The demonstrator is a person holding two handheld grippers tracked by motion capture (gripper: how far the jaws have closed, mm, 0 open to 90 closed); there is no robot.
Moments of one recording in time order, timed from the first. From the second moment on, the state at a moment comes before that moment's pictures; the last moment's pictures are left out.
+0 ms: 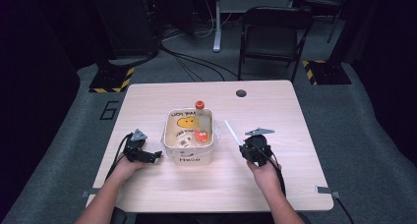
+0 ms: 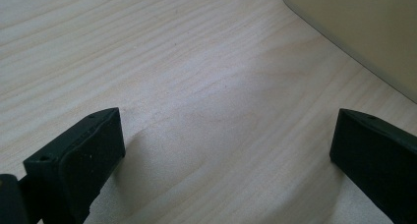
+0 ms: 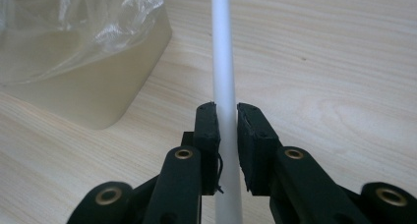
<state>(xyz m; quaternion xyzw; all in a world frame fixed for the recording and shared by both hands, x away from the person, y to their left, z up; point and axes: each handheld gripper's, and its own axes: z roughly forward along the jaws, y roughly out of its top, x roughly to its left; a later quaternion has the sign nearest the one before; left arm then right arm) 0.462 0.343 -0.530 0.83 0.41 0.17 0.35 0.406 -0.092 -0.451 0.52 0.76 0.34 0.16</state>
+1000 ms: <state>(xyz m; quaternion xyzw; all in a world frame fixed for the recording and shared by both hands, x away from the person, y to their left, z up) 0.462 0.343 -0.530 0.83 0.41 0.17 0.35 0.396 -0.093 -0.394 0.48 0.78 0.36 0.15</state>
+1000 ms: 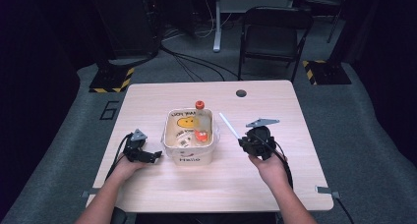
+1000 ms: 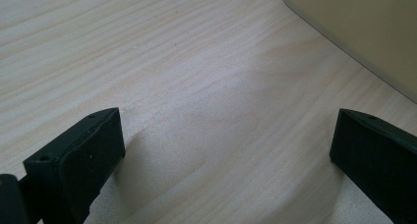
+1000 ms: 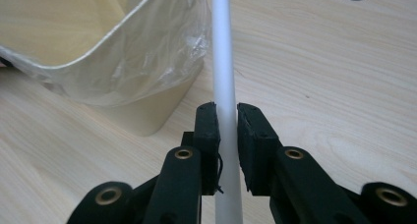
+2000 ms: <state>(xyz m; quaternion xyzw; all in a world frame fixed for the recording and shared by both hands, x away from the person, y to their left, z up) 0.462 0.343 -0.530 0.83 0.41 0.17 0.35 0.369 -0.061 -0.371 0.41 0.82 0.37 0.14</state>
